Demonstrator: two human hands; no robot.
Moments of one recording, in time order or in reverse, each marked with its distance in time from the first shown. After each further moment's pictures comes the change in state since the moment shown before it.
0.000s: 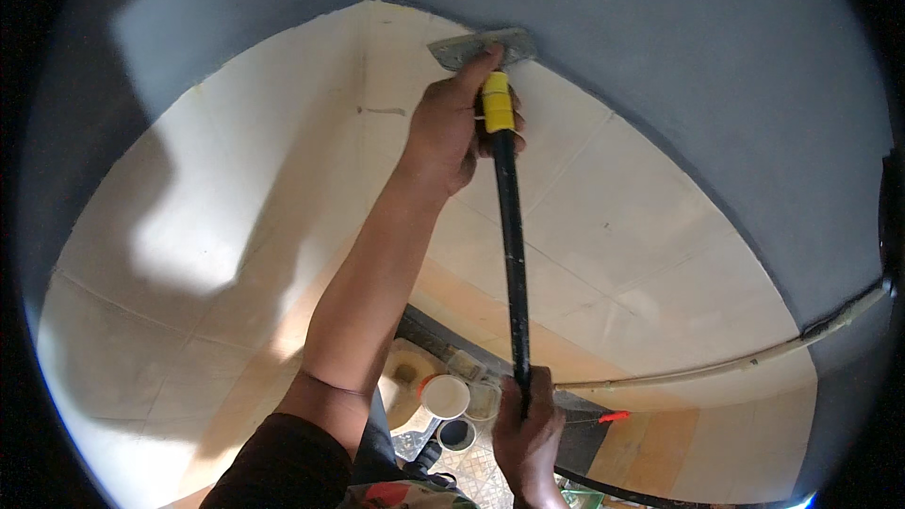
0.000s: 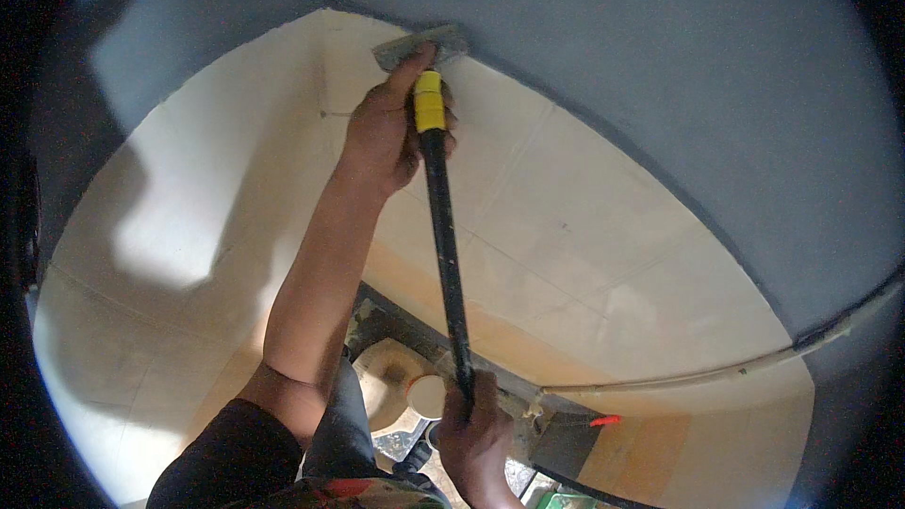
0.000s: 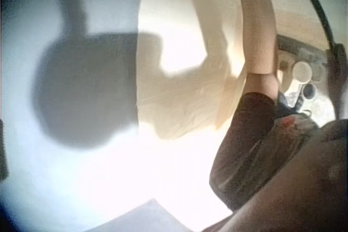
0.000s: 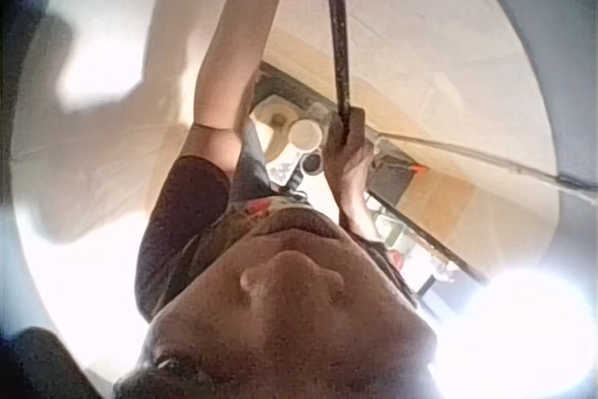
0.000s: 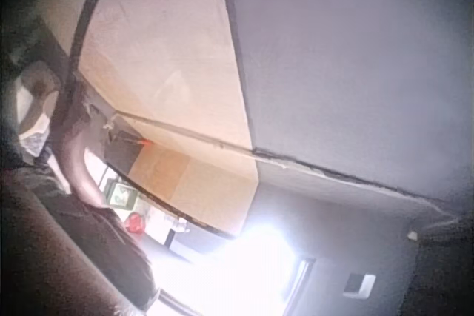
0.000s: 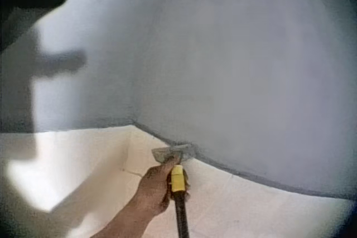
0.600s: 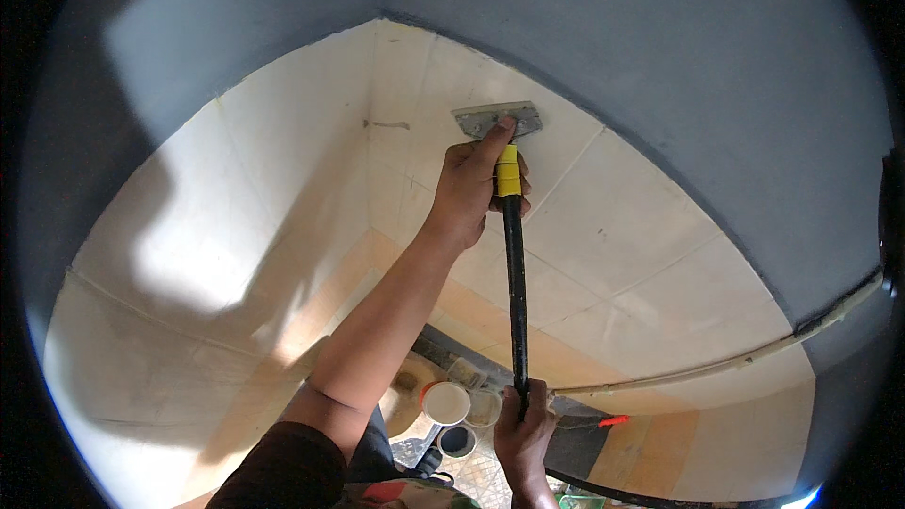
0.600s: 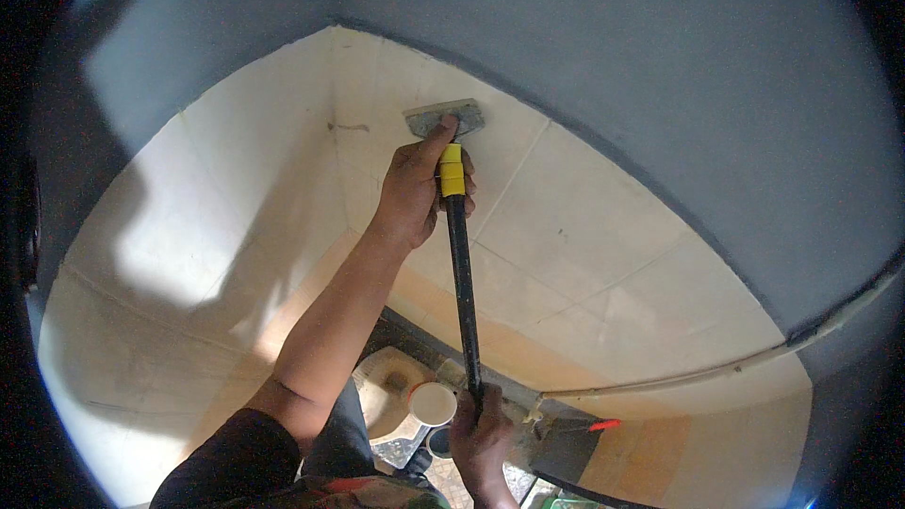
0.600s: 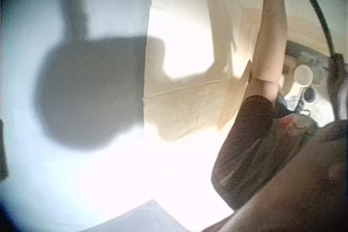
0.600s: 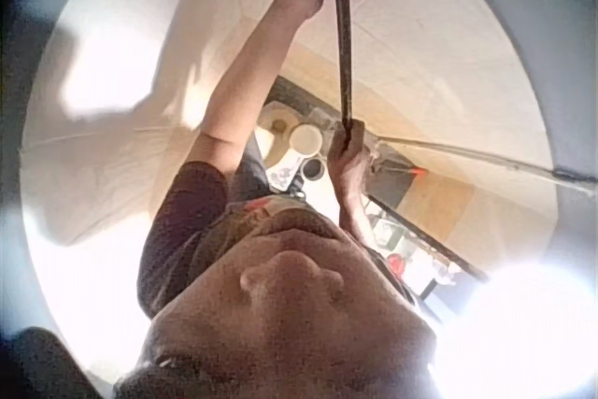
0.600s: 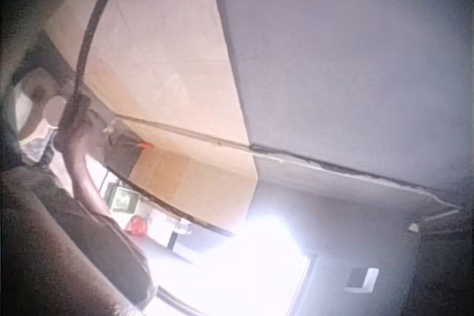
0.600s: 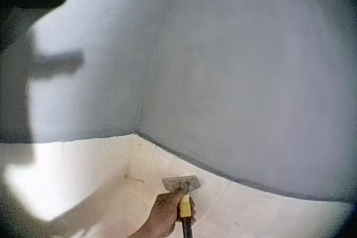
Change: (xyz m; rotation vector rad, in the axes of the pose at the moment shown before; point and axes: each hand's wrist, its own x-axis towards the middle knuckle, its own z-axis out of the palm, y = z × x) left_hand -0.019 -0.039 0.000 0.020 -0.002 -0.043; right_hand -0.016 0.057 0.023 0.016 0.119 -0.116
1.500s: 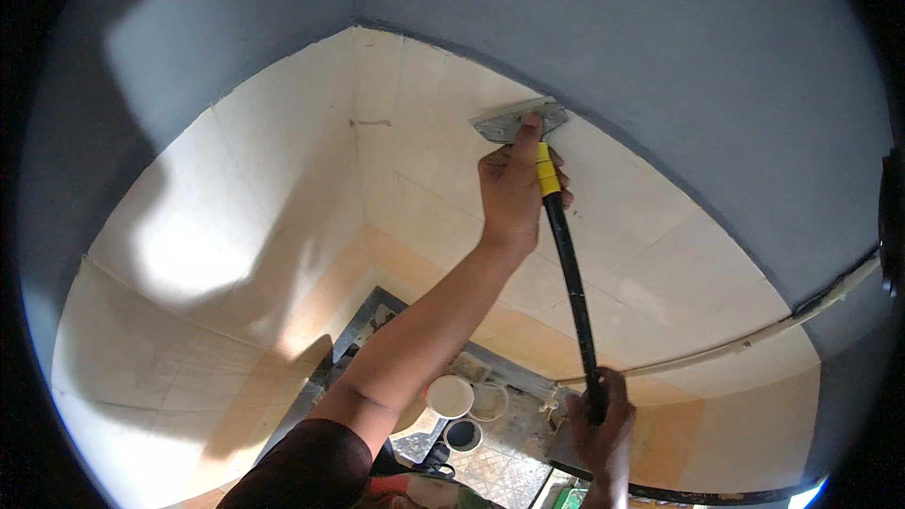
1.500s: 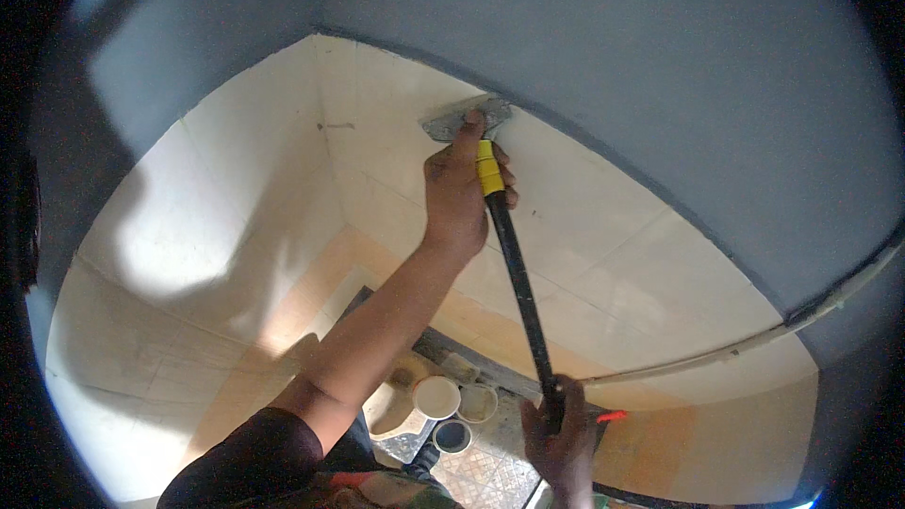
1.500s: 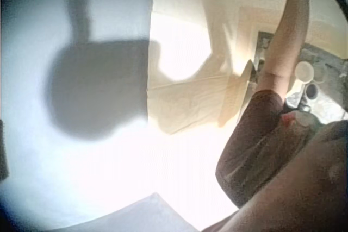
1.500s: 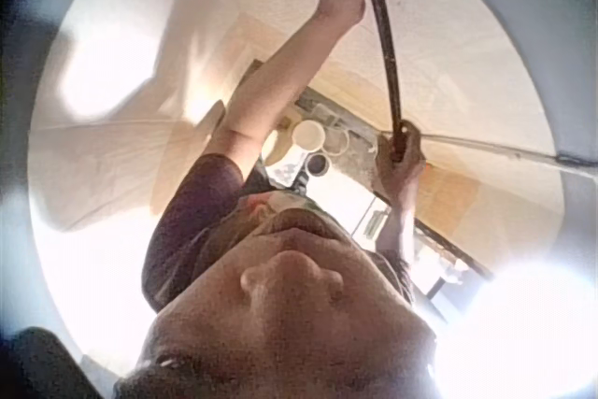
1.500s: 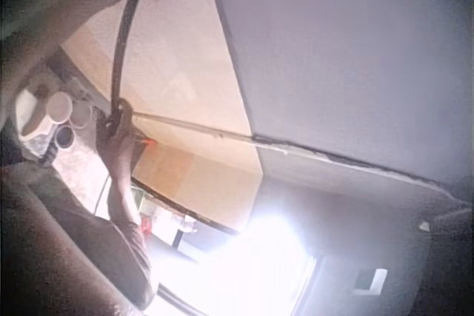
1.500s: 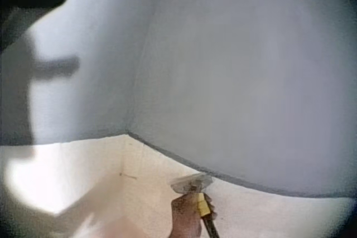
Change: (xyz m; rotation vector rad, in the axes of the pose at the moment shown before) left_hand -0.017 -0.035 0.087 -0.192 0.106 0.100; right_hand 0.020 0.002 -0.137 -0.115 -0.189 0.178
